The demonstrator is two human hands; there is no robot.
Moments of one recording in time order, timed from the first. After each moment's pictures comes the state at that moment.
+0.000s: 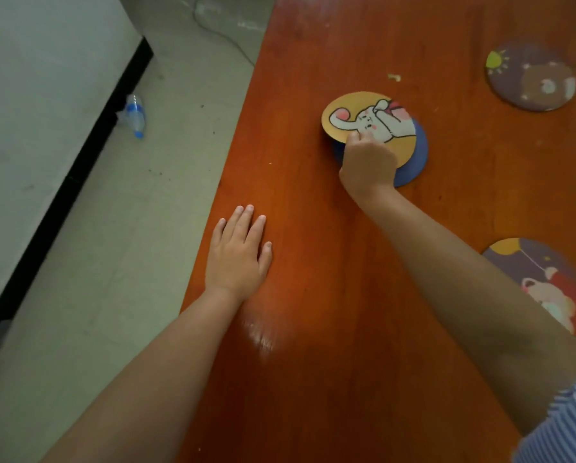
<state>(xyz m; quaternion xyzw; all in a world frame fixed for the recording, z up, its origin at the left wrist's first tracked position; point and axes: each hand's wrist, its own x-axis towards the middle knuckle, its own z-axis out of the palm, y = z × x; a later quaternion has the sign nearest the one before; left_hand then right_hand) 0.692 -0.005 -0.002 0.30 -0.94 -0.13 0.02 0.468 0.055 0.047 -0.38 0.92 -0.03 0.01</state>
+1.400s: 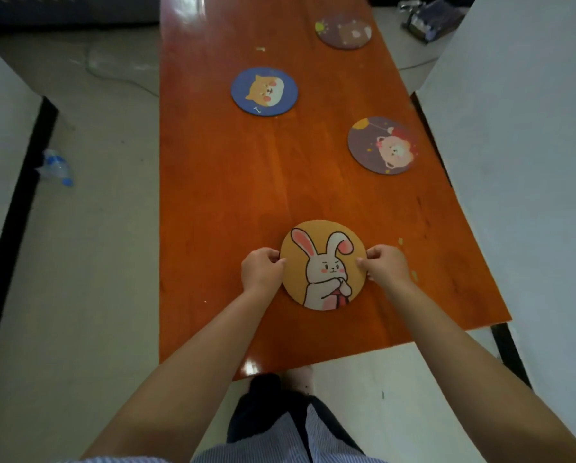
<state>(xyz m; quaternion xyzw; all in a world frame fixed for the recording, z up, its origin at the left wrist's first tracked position) 0.808 0.180 0.040 0.36 -0.83 -0.42 -0.07 0.734 0.363 0.066 0.10 0.91 -0.32 0.24</state>
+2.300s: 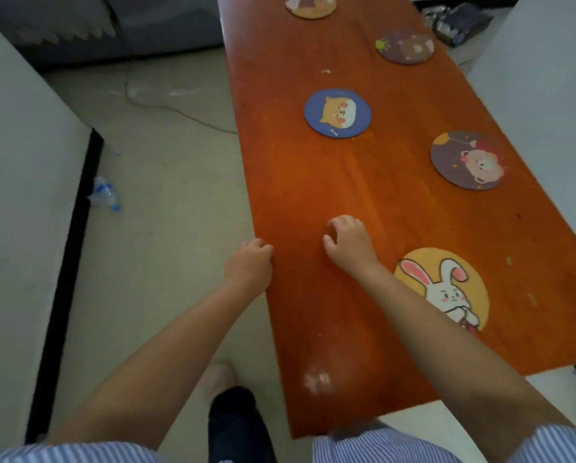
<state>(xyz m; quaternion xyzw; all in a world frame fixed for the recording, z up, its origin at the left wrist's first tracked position) 0.824 -0.034 0.049 0.12 -0.97 -0.15 -0.13 0.736 0.133 0.052 -0.17 0.96 -0.21 0.12</state>
